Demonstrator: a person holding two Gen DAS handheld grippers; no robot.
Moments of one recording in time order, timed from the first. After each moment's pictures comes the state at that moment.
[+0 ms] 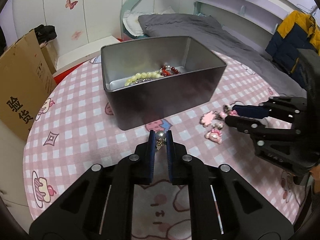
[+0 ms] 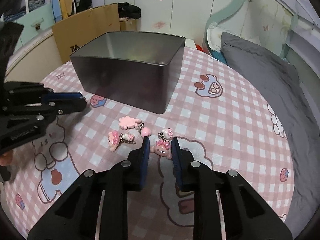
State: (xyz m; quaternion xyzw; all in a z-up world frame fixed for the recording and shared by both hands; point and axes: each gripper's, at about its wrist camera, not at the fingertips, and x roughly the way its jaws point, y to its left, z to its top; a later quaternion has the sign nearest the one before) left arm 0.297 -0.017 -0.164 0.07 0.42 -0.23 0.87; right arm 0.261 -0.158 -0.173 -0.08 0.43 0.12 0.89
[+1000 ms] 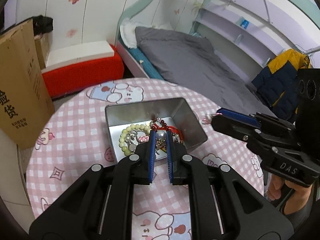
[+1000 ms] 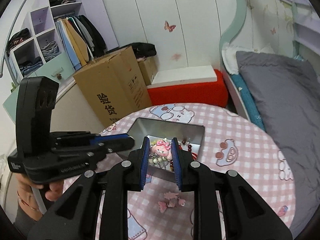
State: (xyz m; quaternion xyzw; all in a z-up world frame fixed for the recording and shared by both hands) left arm 0.355 -0.010 -0.103 -0.04 0.43 -0.27 0.86; right arm 0.301 -0.156 -0.070 0.05 0.36 0.21 0.91
